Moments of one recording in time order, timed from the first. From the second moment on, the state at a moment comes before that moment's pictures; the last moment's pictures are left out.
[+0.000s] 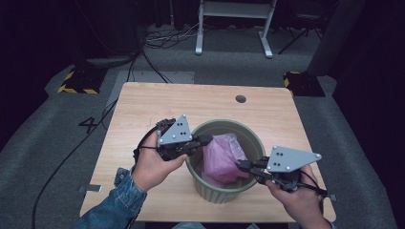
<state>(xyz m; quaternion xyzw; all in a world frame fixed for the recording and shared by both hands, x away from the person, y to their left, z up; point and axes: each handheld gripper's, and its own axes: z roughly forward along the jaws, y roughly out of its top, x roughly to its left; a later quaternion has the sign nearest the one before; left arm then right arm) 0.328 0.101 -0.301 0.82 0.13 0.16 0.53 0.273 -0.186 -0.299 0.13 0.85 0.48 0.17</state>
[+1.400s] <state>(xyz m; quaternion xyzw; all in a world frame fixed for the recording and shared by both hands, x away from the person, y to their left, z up) 0.308 0.081 -0.304 0.85 0.03 0.15 0.51 0.299 -0.202 -0.265 0.21 0.81 0.52 0.18</state>
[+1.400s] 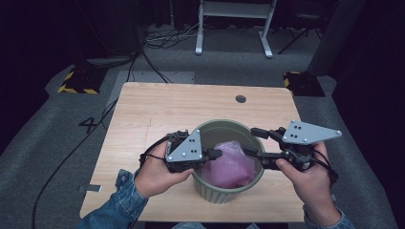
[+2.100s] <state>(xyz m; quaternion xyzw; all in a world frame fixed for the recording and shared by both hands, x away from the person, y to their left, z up) 0.305 0.087 -0.303 0.84 0.04 0.16 0.51 0.301 -0.189 -0.276 0.19 0.85 0.48 0.13</state>
